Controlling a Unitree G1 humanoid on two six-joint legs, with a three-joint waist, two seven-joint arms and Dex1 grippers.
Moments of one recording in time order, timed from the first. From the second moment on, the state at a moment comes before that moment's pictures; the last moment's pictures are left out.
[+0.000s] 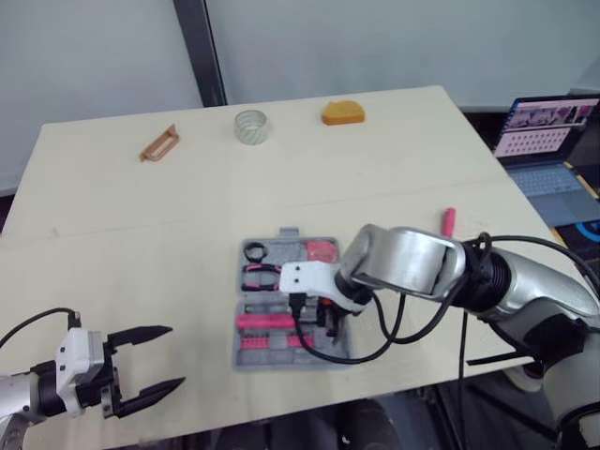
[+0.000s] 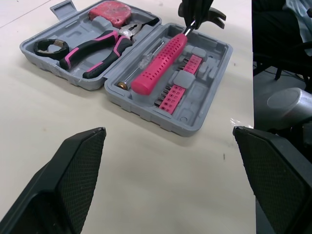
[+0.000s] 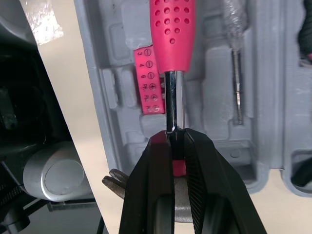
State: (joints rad) left arm 0.47 0.75 0.45 -0.18 -0.55 -0.03 -1.24; right arm -1.23 -0.57 1.02 -0.29 0.56 1.47 0.83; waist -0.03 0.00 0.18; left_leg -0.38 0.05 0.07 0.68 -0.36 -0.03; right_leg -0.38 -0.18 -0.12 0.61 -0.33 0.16
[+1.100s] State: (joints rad) left arm 0.48 0.75 0.46 -0.19 -0.54 -0.06 -1.23; right arm -1.19 -0.52 1.05 -0.22 0.49 1.42 0.85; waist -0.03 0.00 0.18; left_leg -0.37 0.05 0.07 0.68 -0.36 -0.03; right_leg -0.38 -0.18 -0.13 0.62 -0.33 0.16
